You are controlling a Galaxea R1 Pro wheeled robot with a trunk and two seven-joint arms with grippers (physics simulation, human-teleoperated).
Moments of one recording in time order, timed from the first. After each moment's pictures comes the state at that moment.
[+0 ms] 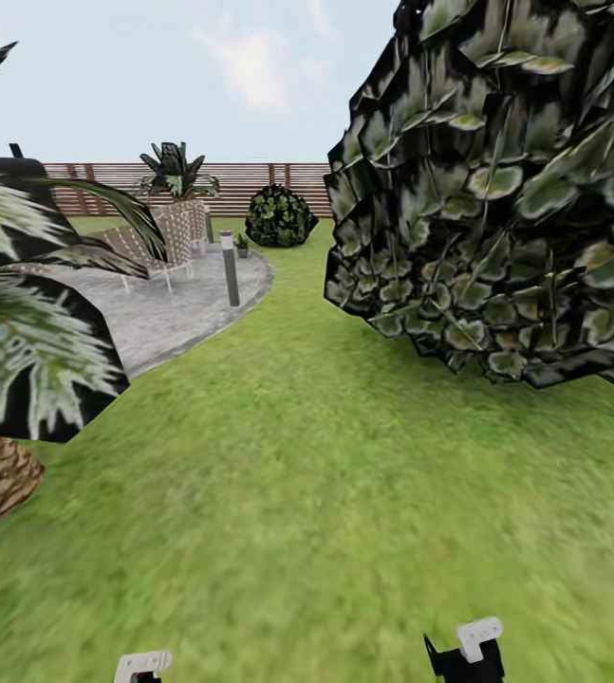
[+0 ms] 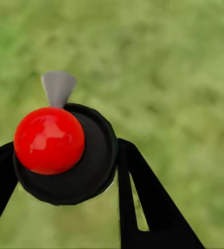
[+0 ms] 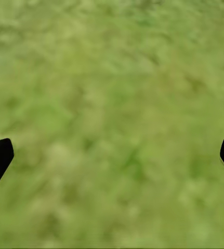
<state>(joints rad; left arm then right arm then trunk) -0.34 0.11 0.06 -0.18 0.08 -0.28 -0.15 -0.40 -0.08 -0.38 -0.15 0.54 -0.51 0.06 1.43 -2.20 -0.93</state>
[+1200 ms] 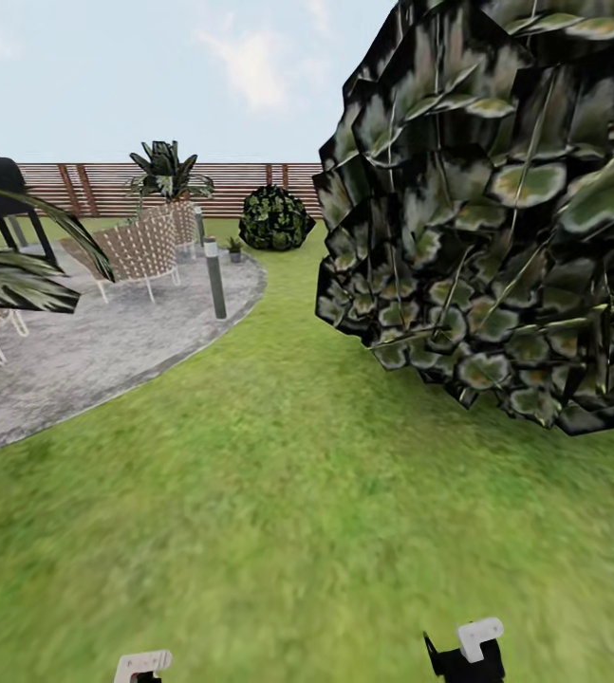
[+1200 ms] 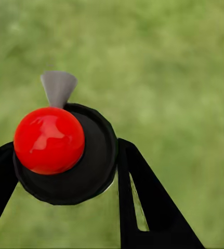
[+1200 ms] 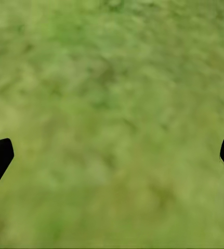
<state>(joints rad) -0.34 0.11 0.06 -0.18 0.08 -0.28 -0.15 -0.40 -0.08 -0.38 -0.15 0.54 -0.51 0.06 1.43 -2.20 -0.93</state>
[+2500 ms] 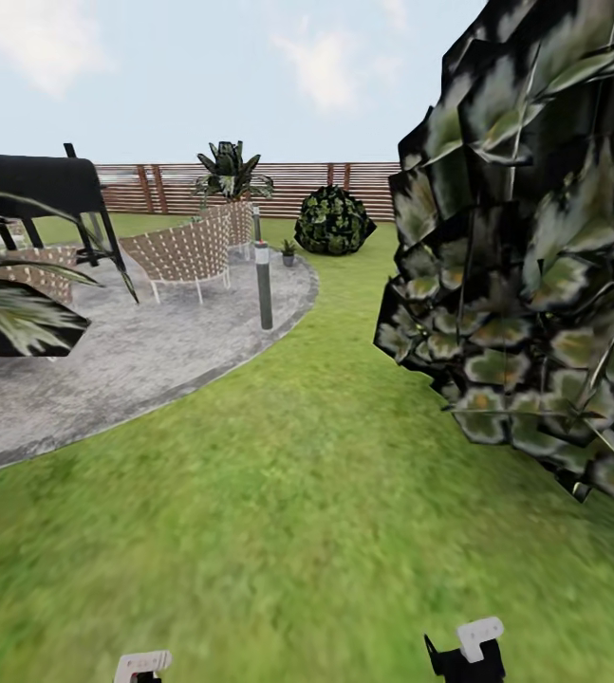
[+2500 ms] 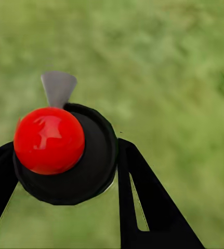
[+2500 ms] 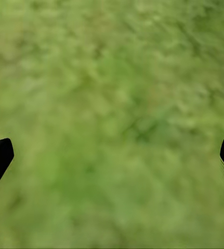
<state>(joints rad) -0.34 0.11 0.06 -0.18 0.08 -0.28 -0.15 -0.40 -0.08 -0.38 -0.15 0.54 -0.51 0.06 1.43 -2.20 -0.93</state>
